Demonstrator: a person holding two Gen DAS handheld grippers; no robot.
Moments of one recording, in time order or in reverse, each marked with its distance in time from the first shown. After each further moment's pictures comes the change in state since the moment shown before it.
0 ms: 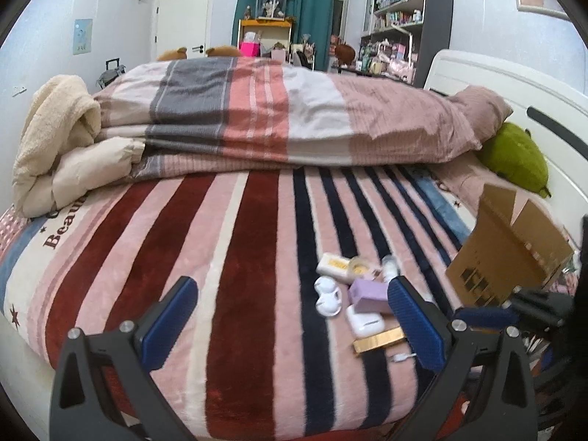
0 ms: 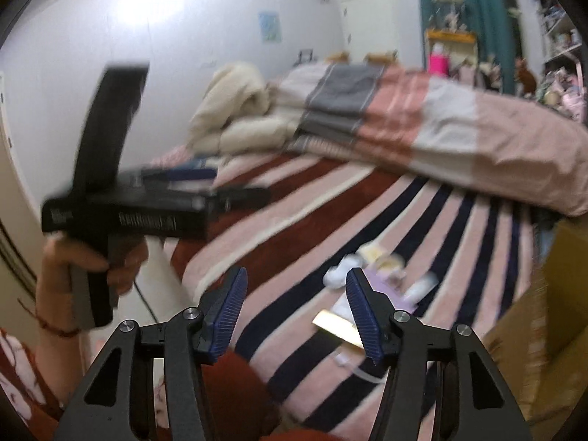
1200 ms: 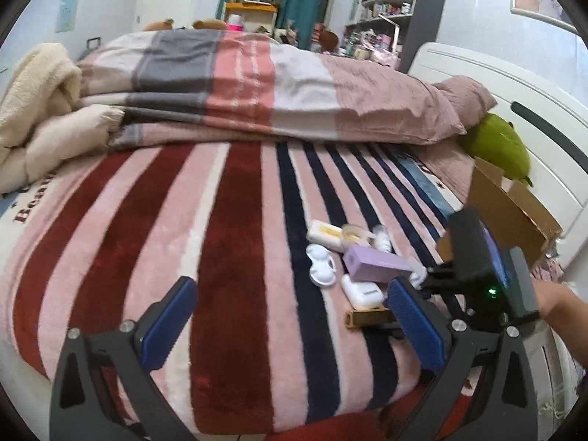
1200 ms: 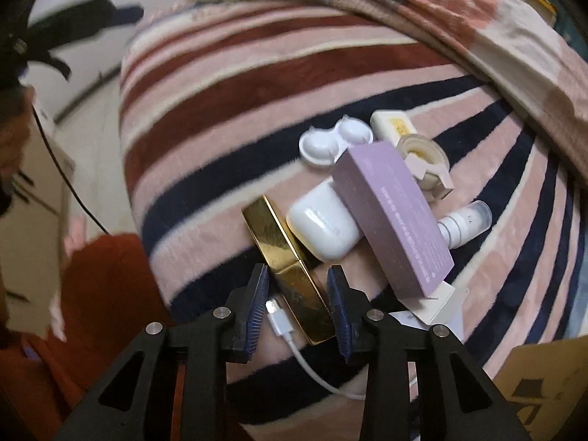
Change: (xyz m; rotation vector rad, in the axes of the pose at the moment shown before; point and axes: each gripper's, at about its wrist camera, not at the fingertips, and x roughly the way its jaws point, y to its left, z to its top) left arm 0.022 0.020 -0.032 -0.012 0.056 -0.137; right arm 0.130 -0.050 -0.053 -0.229 0.501 -0.005
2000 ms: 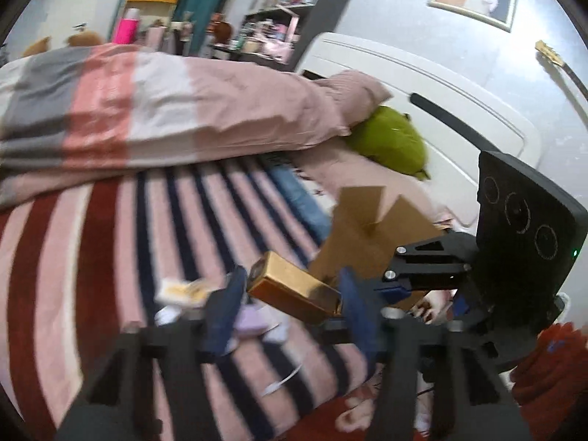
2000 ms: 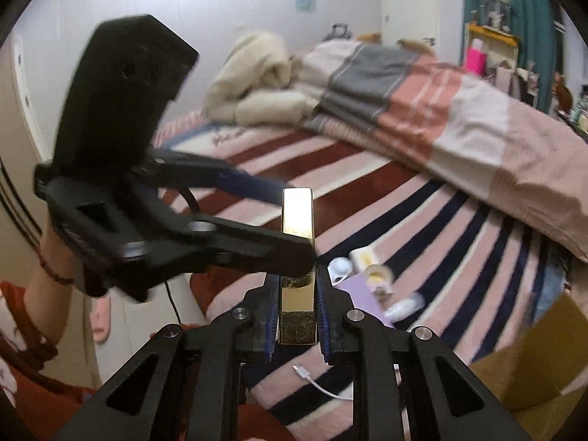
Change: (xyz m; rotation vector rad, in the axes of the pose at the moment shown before) left arm 0.007 -0.103 0.095 0.121 0.055 -0.447; right arm -0.172 0.001 0.002 0.106 -0.431 0.021
